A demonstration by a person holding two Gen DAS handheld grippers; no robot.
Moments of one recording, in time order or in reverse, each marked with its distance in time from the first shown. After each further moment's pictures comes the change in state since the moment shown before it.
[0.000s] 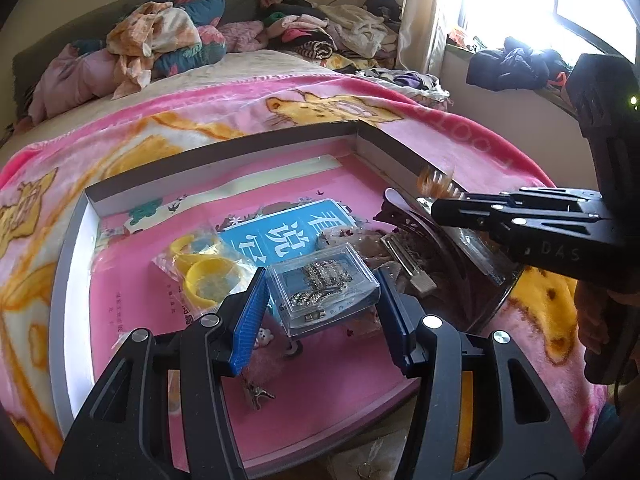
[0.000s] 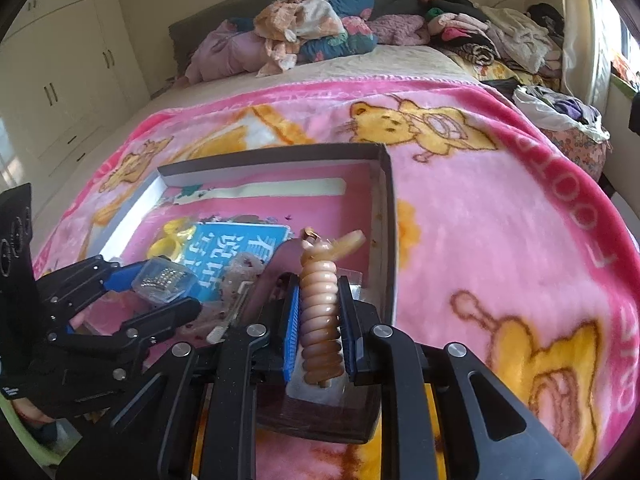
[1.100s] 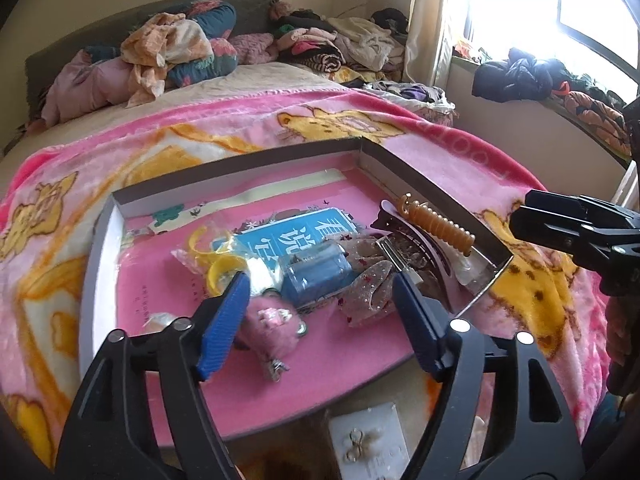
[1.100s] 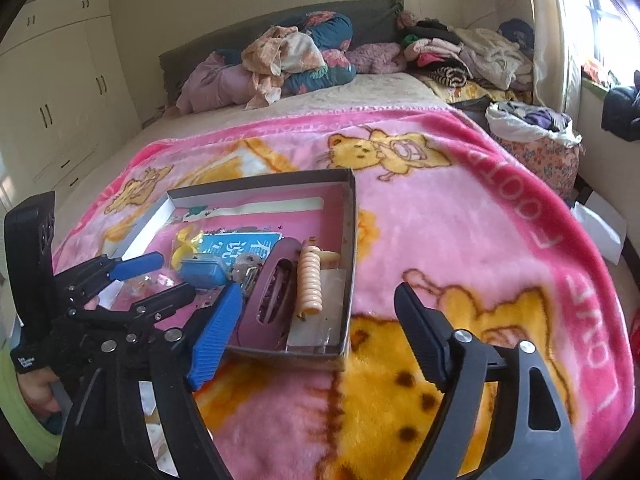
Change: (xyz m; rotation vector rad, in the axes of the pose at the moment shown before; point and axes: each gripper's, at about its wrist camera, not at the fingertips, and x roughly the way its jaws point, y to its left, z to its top) left arm -0.029 -0.002 -0.002 -0.010 -0.048 0.041; right arm -0.077 0.001 -0.027 0.023 -0.132 -0.052
